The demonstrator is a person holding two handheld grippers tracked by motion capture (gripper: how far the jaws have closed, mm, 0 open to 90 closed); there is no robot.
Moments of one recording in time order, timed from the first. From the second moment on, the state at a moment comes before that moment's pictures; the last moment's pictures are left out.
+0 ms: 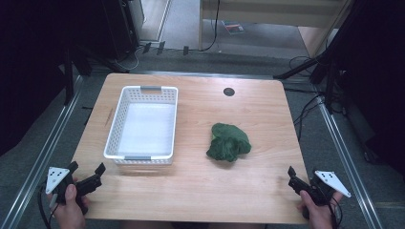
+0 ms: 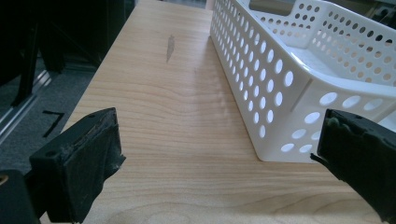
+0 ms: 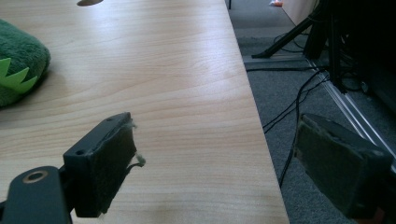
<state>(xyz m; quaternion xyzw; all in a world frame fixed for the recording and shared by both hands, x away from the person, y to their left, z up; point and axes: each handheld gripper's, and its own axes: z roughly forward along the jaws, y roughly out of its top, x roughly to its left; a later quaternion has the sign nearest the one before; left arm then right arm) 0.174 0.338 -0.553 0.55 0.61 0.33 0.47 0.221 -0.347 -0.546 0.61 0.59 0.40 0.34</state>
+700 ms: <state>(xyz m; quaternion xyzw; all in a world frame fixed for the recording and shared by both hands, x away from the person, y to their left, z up) 0.175 0.348 -0.535 0.51 0.63 0.33 0.48 0.221 -0.347 -0.546 0.61 0.59 0.40 0.34</state>
